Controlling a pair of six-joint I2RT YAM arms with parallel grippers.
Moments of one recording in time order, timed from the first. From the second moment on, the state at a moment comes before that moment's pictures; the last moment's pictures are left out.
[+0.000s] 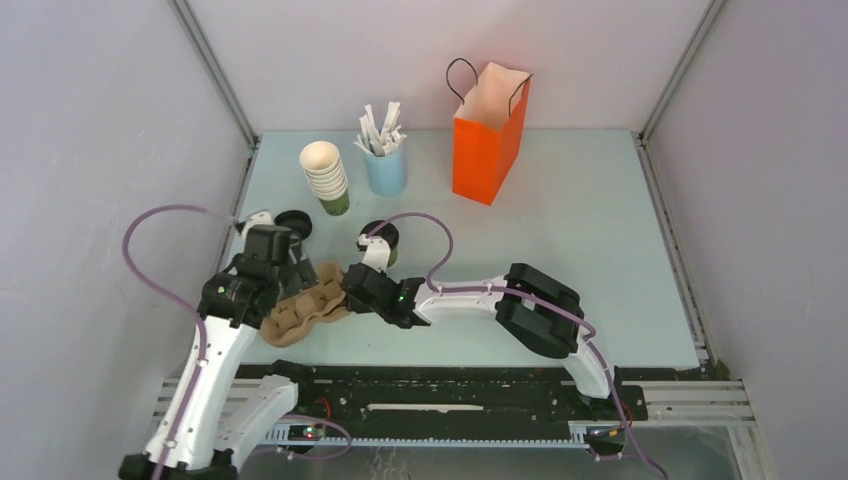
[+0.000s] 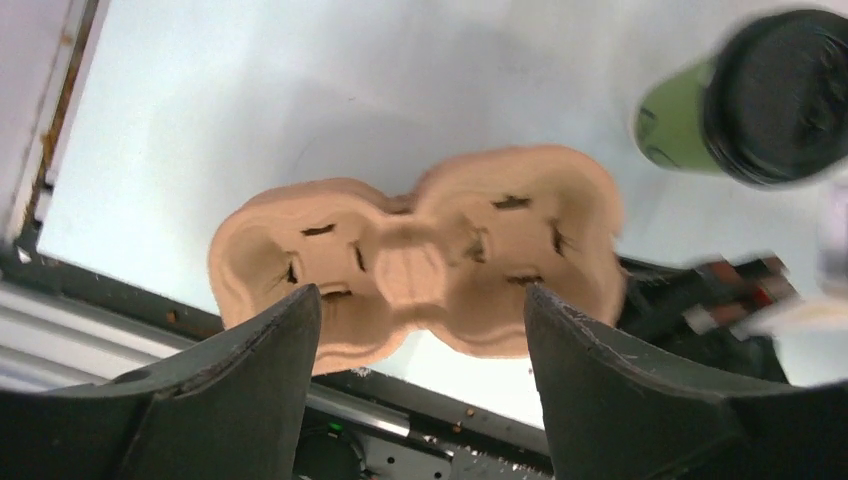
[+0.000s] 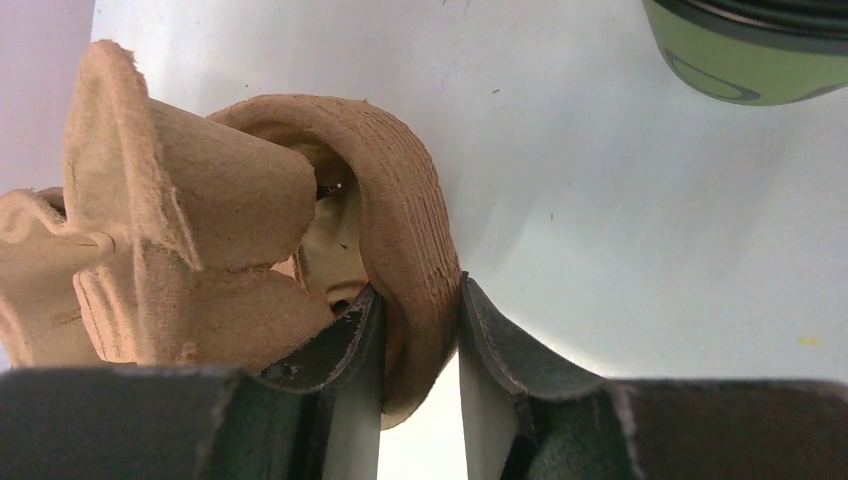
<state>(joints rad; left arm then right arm) -0.32 0.80 0.99 -1.10 -0.40 -0.52 1.22 2.14 1.48 -0.03 0.39 0.92</state>
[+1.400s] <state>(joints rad) -0.04 0.91 0.79 -0.99 -0.19 -0.65 1.23 2.13 1.58 -0.16 0.40 0.85</state>
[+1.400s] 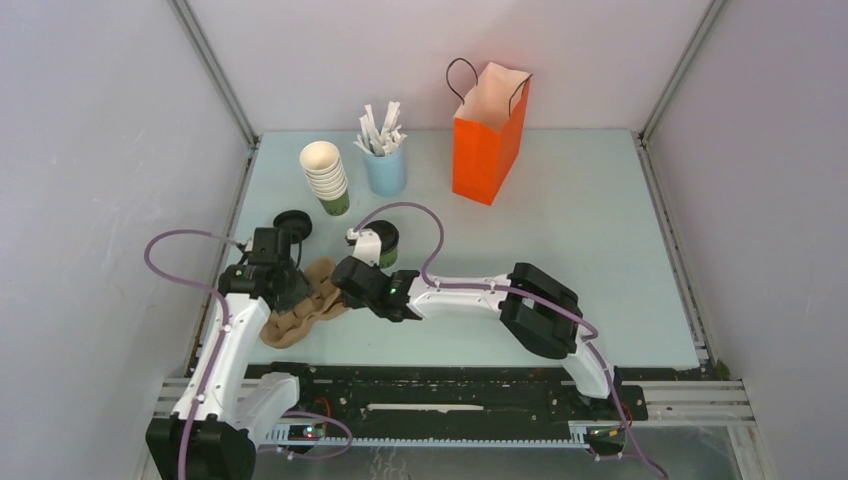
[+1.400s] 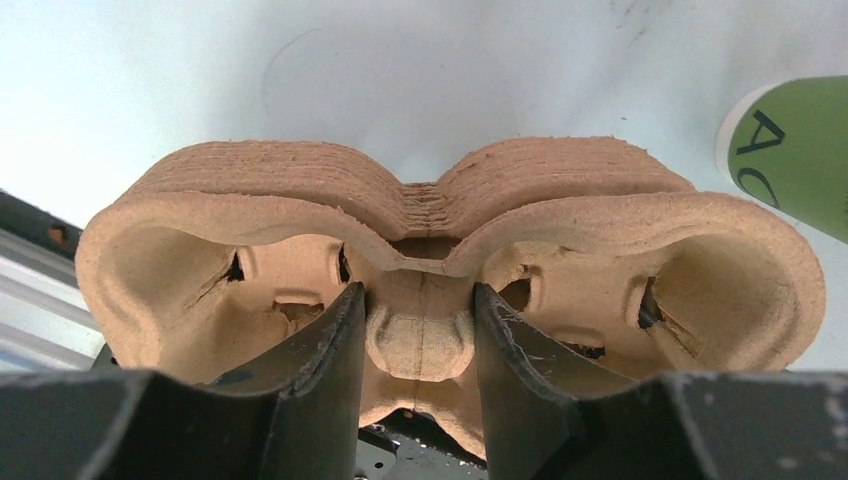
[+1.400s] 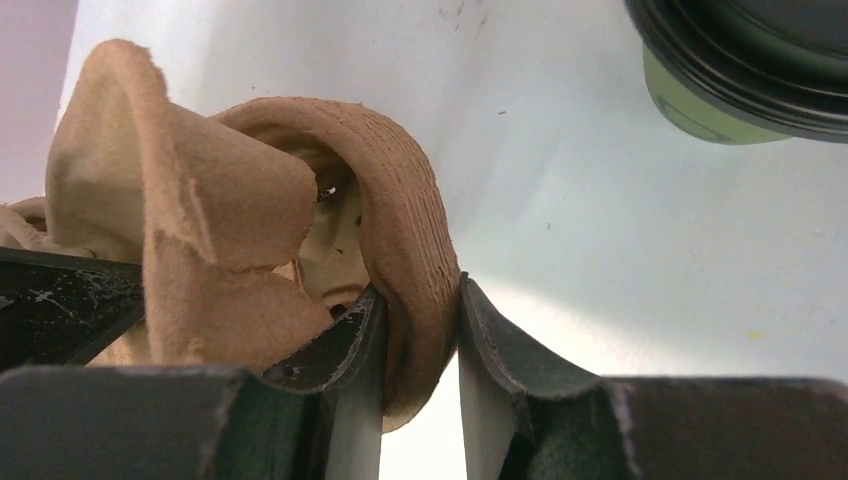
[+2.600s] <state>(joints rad) -0.07 0.86 1.34 -1.21 -0.66 -0.66 1.23 2.26 1.80 -0.35 0.40 0.83</state>
